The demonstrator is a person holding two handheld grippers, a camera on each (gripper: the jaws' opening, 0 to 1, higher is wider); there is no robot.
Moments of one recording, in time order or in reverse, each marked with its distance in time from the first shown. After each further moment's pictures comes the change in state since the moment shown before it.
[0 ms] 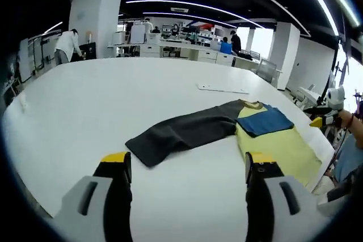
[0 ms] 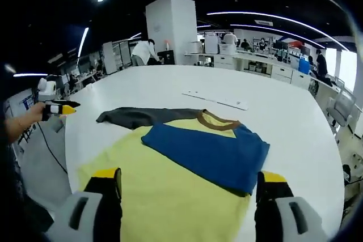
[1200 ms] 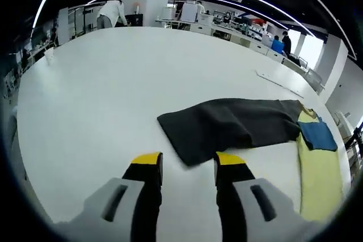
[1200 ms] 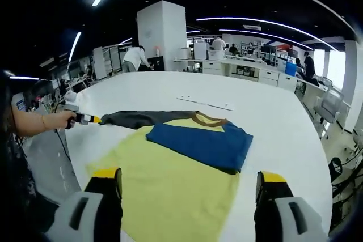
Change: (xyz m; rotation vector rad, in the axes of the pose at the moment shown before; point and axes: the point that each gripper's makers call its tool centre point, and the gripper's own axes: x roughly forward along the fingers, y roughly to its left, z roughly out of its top) left arm 0.071 0.072 -0.059 -0.226 0.107 0.303; right arm -0.060 0.011 -0.016 0.025 -0.029 -0.103
